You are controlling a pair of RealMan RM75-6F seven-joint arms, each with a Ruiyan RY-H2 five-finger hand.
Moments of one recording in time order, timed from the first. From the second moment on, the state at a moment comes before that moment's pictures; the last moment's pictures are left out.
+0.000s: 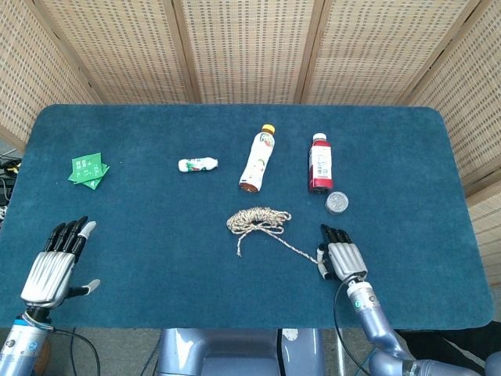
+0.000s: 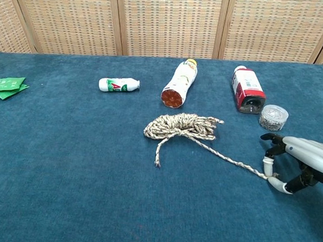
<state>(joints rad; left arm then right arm) -0.15 -1.15 -0.01 -1.87 1.49 1.40 0.31 0.45 -1.63 0.10 -1.45 -1.09 1.05 -0.31</state>
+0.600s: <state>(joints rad) -0.34 -1.20 -0.07 -1.74 1.72 1.30 0.39 0.43 -1.63 0.10 -1.41 -1.20 1.12 -0.24</state>
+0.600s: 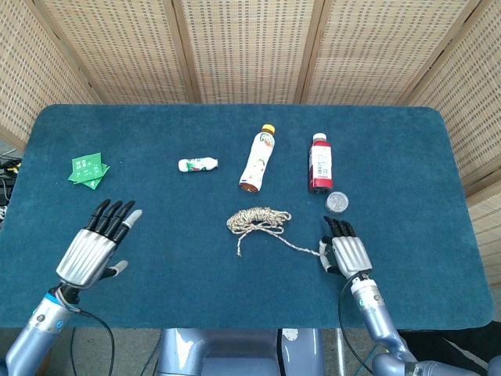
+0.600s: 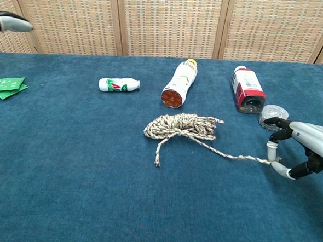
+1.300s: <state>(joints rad) -0.78 -1.56 -0.08 -1.21 1.95 1.09 0.23 0.43 -1.61 0.11 -1.41 -1.20 1.11 -0.25</state>
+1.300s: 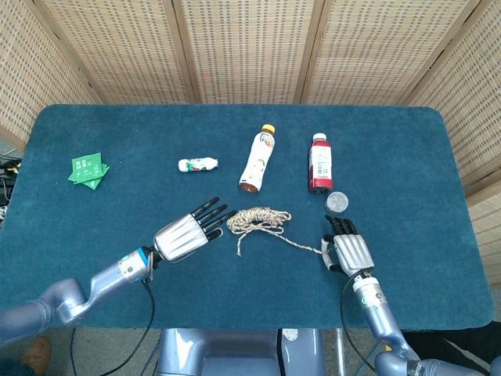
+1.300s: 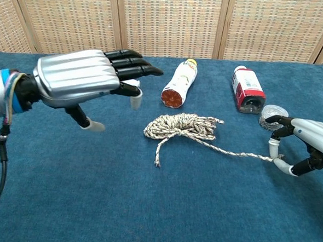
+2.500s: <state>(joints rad) -0.99 -1.81 0.01 -0.97 1.87 0.92 0.32 0.44 -1.62 0.13 -1.39 -1.20 1.09 -0.23</state>
